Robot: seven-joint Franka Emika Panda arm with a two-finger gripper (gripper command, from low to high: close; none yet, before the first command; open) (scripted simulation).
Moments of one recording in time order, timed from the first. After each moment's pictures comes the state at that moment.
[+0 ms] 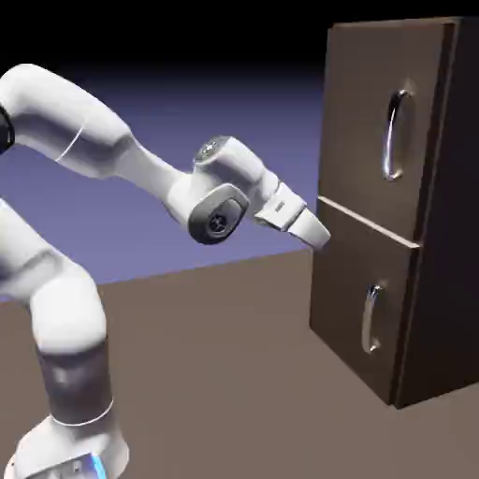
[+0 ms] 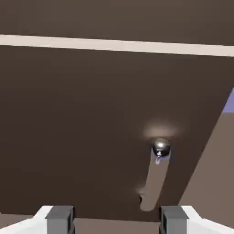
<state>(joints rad) 0.03 -0.57 -0.02 -2.80 -0.05 3.04 0.73</state>
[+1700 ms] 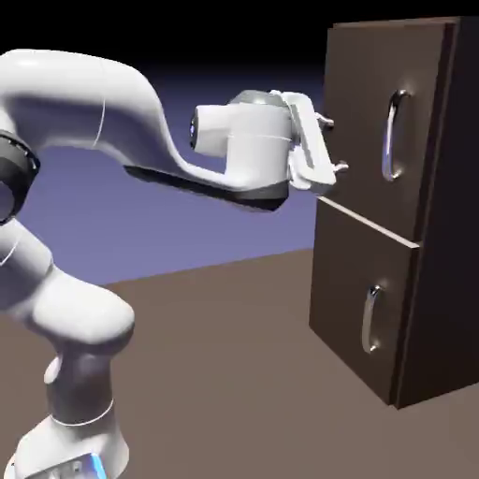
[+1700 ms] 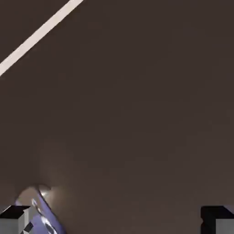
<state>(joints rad) 0.65 -0.62 -0.65 -2.29 -2.27 3.00 0.19</state>
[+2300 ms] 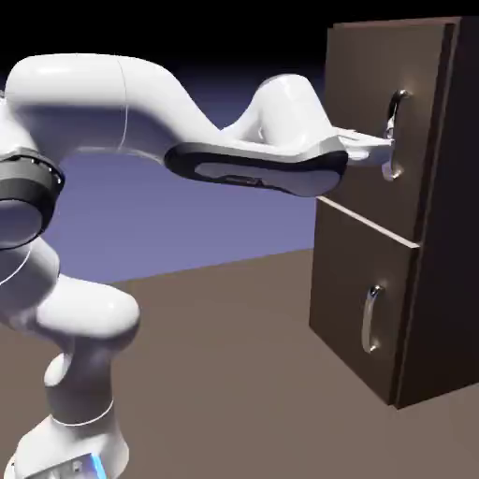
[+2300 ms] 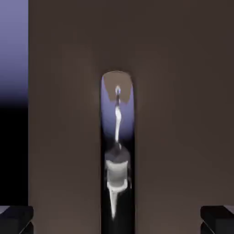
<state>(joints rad) 0.93 -0.58 -0.91 -2.08 -2.88 2.99 0.08</state>
